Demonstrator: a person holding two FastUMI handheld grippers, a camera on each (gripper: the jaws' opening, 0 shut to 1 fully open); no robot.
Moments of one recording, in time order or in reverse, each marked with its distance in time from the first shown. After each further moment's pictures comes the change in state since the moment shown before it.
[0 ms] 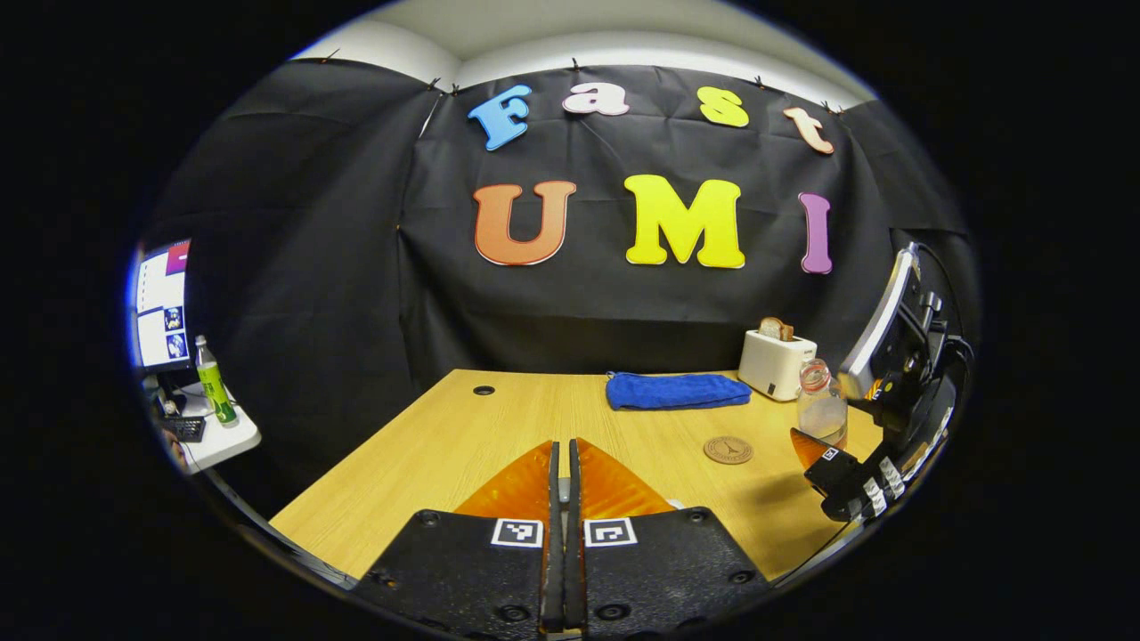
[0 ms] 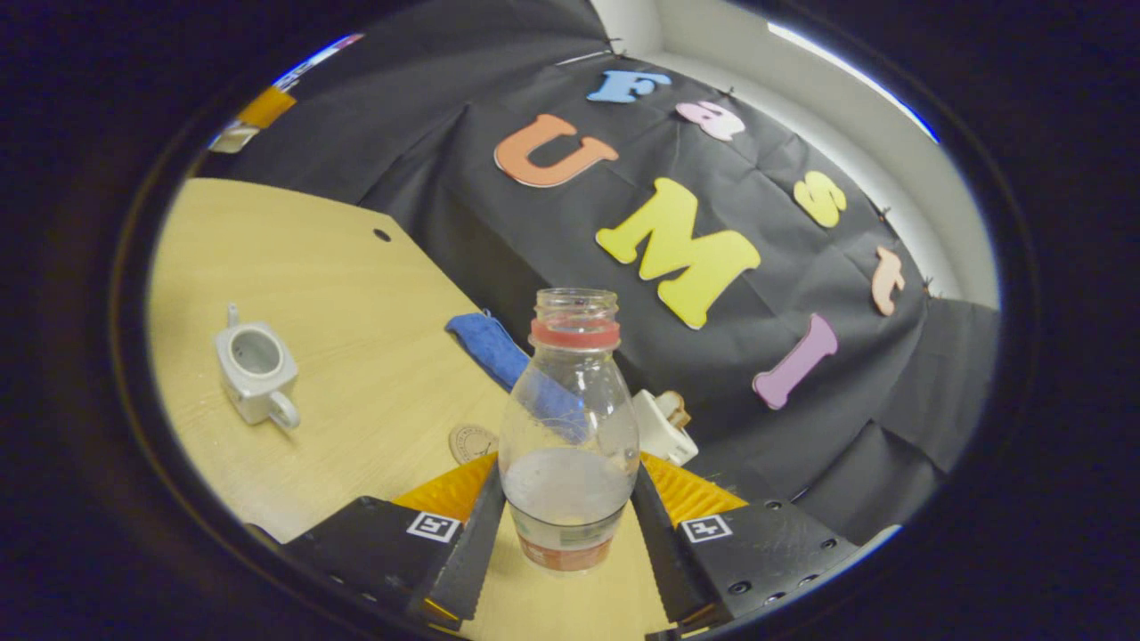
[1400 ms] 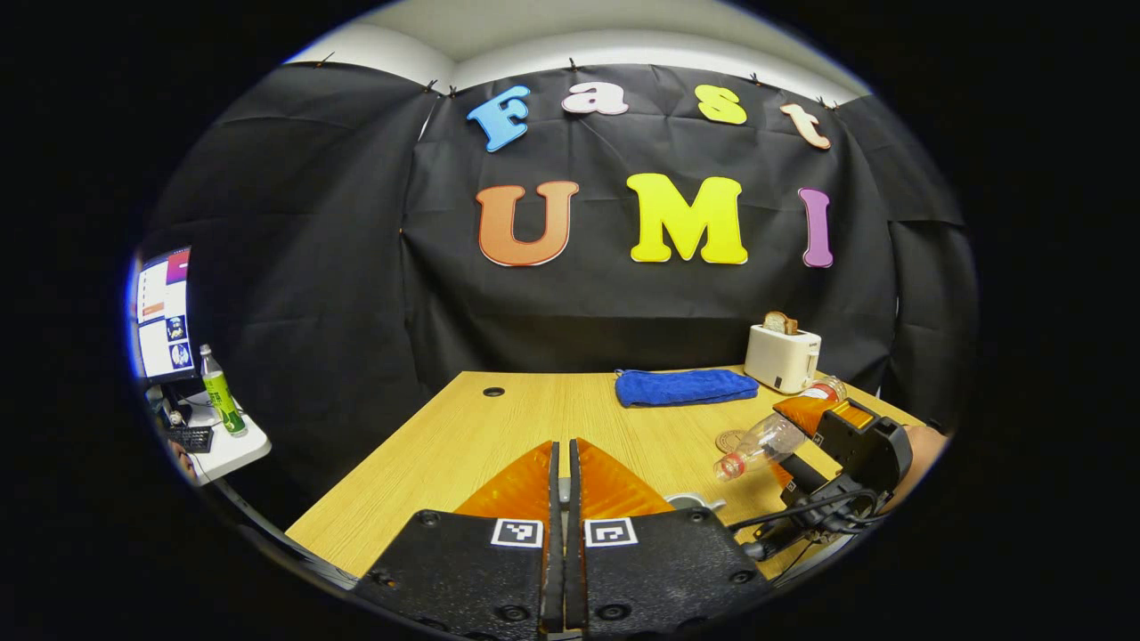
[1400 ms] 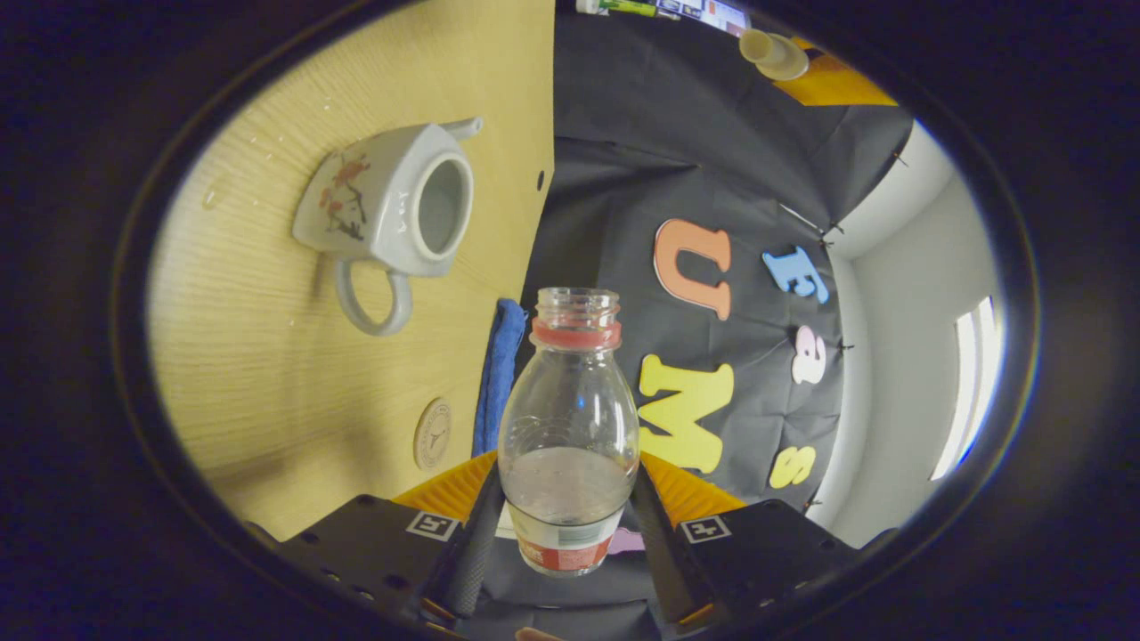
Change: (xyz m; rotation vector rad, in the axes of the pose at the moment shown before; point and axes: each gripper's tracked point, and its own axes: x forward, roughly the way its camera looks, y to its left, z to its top) left arm -0.005 0.018 0.000 0.009 0.004 -0.004; right arm 0.001 0.061 0.034 -0.899 -0.199 -0.176
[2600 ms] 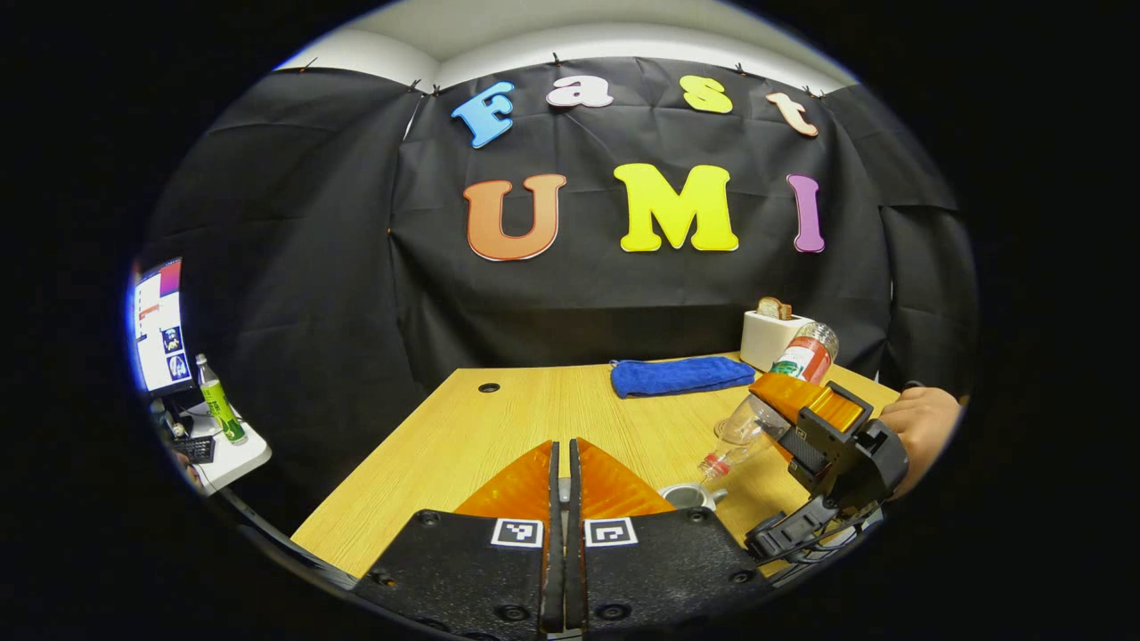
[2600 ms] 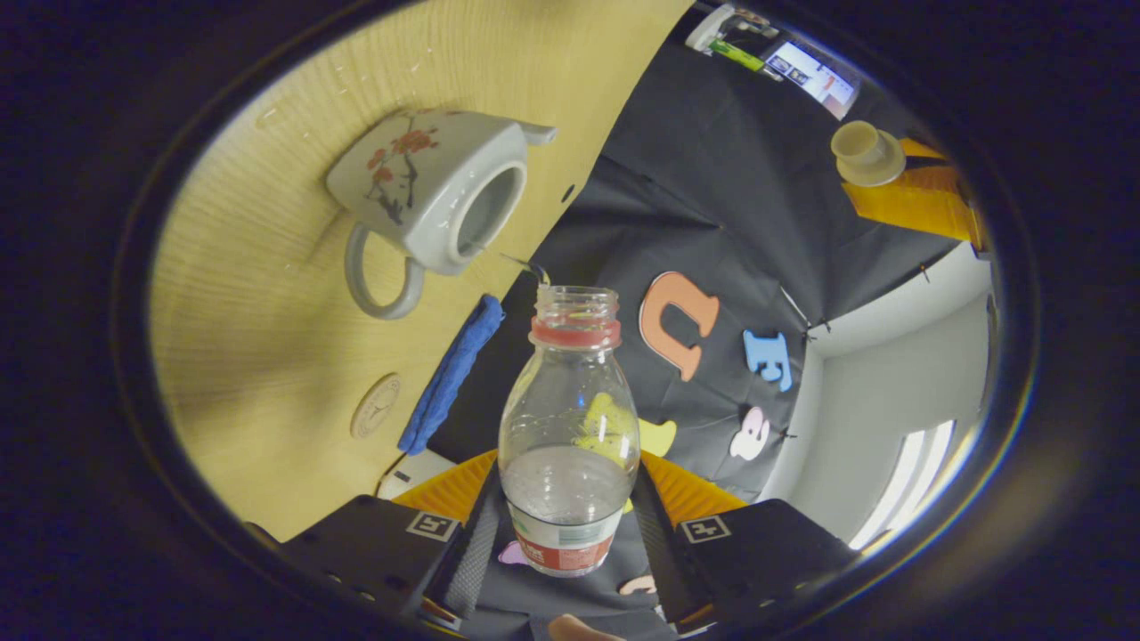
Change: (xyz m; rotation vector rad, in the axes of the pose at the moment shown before) left arm 0.002 -0.005 -0.007 0.042 0.026 -0.020; right arm 0.002 -0.034 0.023 -0.344 -0.070 -0.138
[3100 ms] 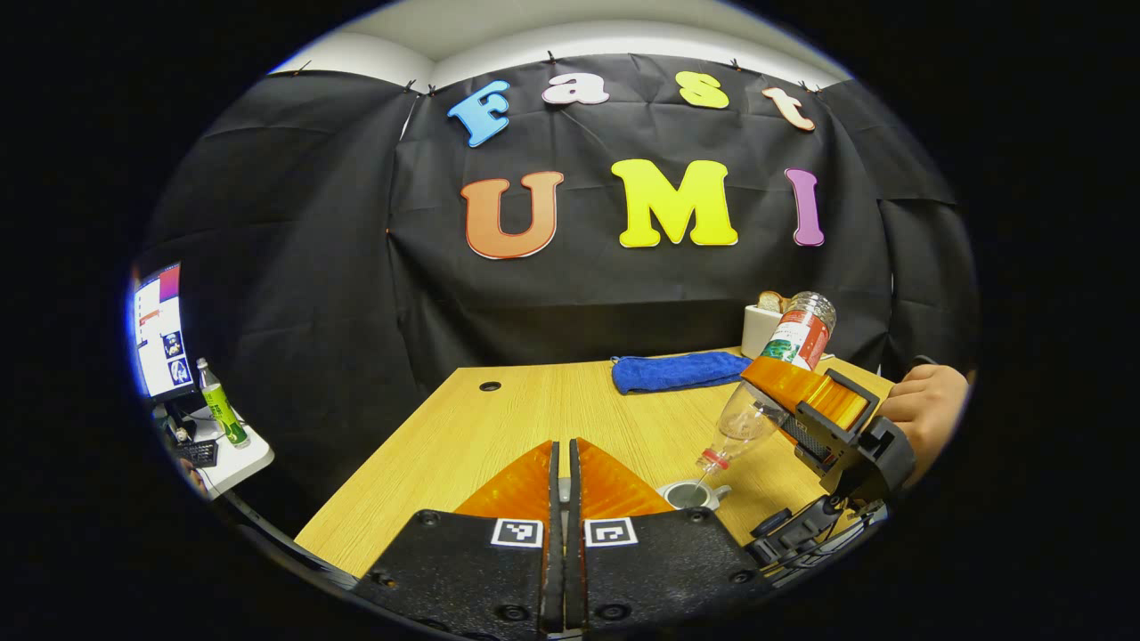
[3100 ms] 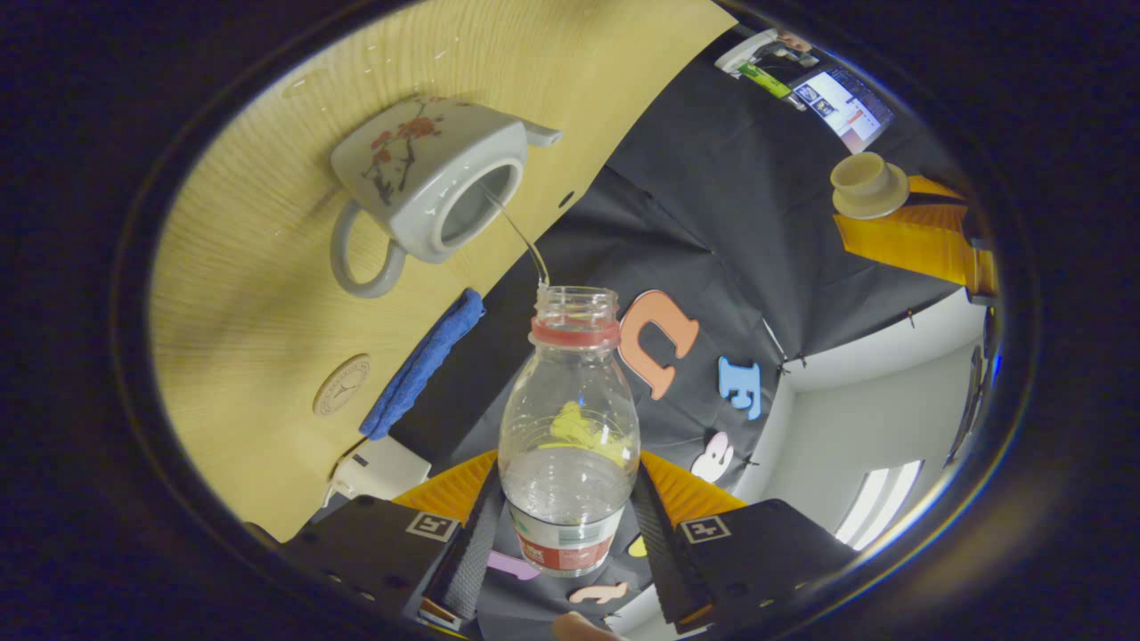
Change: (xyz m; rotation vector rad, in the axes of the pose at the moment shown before) left arm 0.001 0.001 -0.002 0.013 0.009 0.007; right arm 0.002 -0.021 0.007 -0.097 -0.032 -0.066
